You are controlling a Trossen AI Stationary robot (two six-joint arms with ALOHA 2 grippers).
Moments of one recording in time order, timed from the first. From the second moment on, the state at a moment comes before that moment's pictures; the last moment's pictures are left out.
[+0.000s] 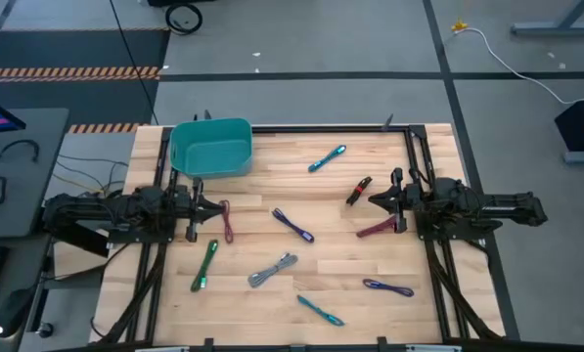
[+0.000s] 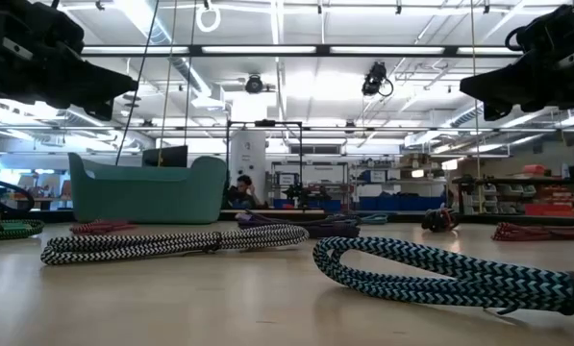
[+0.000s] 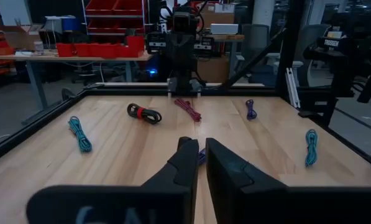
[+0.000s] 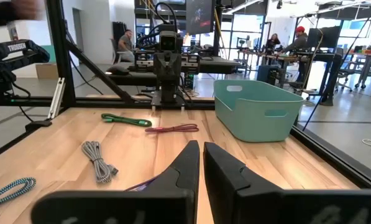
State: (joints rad) left arm -0.02 0.10 0.01 0.09 -0.03 -0.02; right arm -0.05 0.01 0.01 0.03 0.01 -0.05
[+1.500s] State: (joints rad) left arm 0.03 0.99 0.64 0.14 -0.26 -0.12; right arm -0.05 0.01 0.01 0.04 0.01 -0.05
